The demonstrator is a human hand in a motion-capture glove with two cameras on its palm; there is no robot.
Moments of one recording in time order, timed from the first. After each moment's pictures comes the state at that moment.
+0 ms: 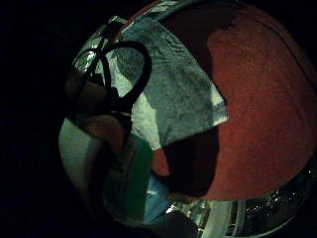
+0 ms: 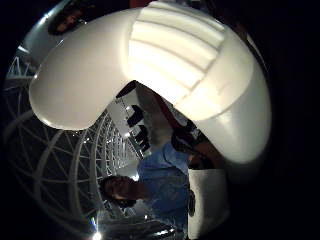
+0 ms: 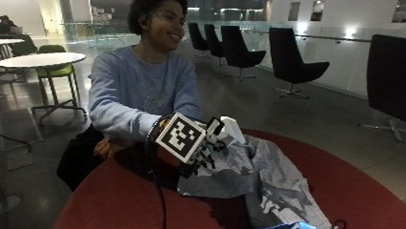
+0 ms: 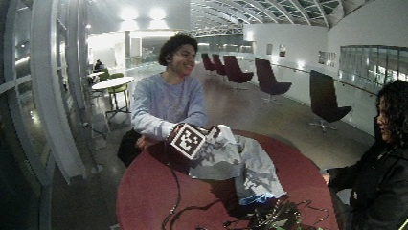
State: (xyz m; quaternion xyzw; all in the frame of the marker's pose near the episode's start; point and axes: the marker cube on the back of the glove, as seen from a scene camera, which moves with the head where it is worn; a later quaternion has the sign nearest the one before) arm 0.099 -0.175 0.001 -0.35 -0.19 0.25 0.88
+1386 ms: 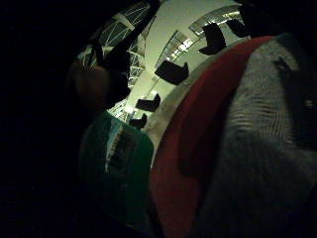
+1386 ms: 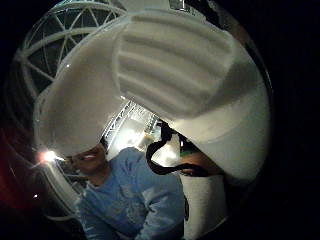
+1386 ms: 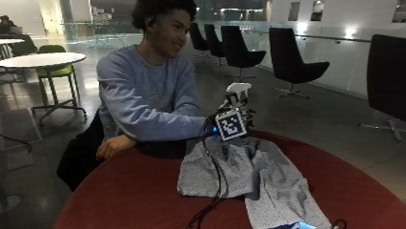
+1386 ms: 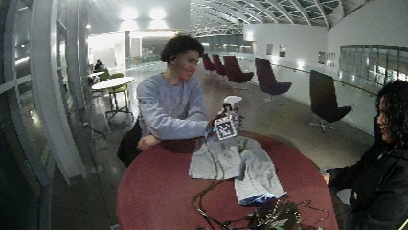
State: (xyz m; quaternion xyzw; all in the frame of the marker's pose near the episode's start) arm -0.165 -0.149 0.174 -0.19 -0.48 -0.10 0.85
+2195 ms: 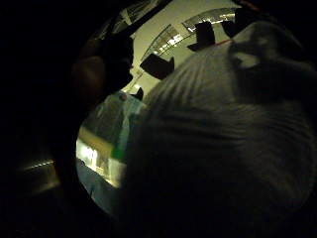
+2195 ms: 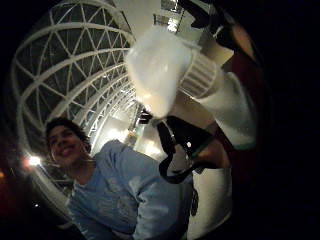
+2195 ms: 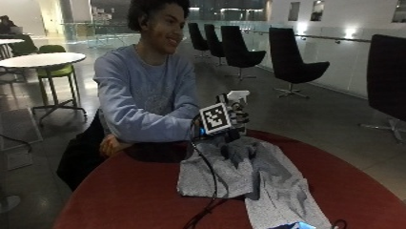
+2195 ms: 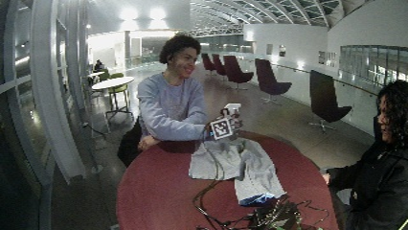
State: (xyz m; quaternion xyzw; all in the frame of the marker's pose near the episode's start) arm -0.118 -0.135 0.136 -0.19 -0.36 -0.12 0.91
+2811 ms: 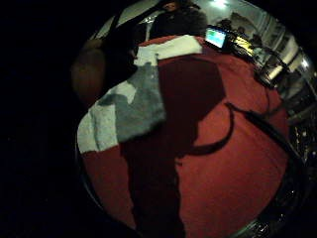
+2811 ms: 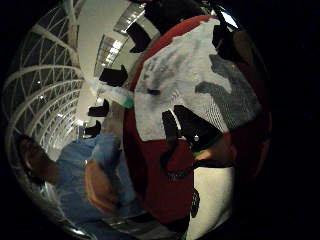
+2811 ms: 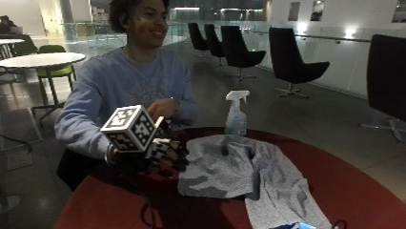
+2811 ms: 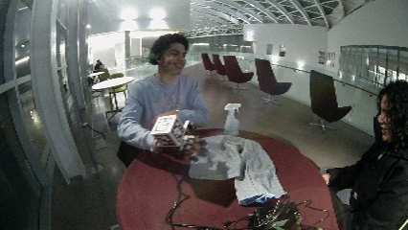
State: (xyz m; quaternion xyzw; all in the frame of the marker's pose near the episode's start) arm 0.134 -0.070 -0.034 -0.12 0.01 0.01 0.99
